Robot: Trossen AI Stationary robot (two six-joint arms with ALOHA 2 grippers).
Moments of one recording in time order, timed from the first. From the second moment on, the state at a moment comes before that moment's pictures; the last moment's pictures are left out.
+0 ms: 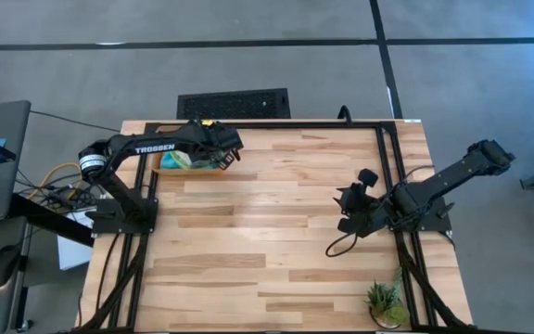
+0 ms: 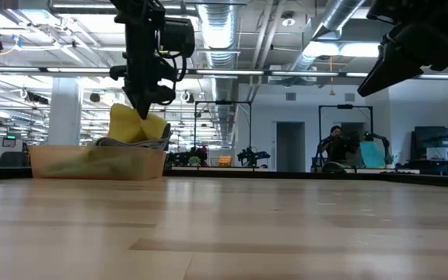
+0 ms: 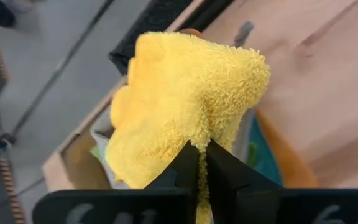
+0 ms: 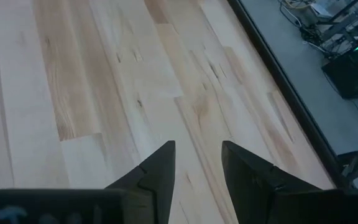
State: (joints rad) left arm 0.39 1.61 1.26 -1.05 -0.63 -0.44; right arm 0.46 1.07 0.72 -0.79 0.78 0.46
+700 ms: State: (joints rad) left arm 0.39 1.61 1.26 -1.05 -0.58 -0.39; right arm 0.46 1.06 0.72 -0.81 0.78 0.46
